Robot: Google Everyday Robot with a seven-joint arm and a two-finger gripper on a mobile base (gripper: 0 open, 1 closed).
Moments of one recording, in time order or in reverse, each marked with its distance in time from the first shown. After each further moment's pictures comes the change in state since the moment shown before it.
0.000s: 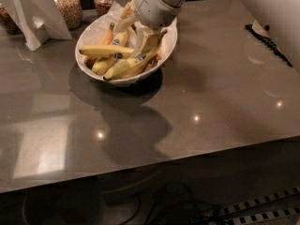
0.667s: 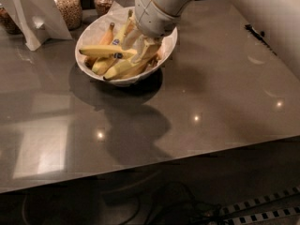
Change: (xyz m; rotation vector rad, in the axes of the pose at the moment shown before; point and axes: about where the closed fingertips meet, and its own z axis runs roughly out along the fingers) arm 0.007 0.022 0.013 -0.069 0.011 -0.005
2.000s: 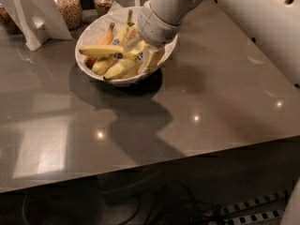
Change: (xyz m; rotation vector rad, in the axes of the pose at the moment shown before) arm 0.021 0.010 0.021 -0.043 0.025 -0.001
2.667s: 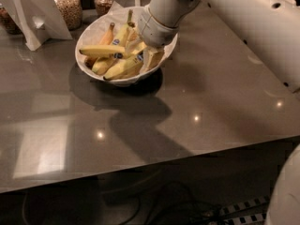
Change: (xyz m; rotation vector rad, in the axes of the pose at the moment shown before) arm 0.016 -0.007 0.015 -0.002 0.025 -0.010
